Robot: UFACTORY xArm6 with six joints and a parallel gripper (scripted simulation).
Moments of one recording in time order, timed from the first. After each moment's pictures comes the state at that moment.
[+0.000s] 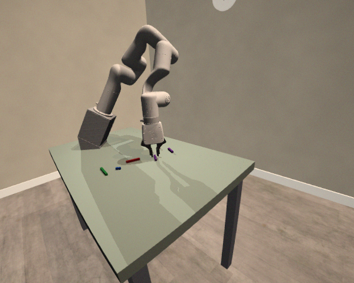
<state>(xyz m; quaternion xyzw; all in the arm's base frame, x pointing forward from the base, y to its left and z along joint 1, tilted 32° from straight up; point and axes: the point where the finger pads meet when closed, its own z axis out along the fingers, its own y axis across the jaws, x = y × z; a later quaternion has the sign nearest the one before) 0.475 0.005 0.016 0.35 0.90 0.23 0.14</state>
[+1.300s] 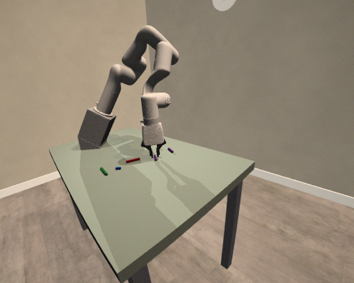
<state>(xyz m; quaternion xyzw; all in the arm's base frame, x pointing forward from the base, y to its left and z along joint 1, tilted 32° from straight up) 0.476 0.007 0.013 0.35 0.90 0.23 0.14</state>
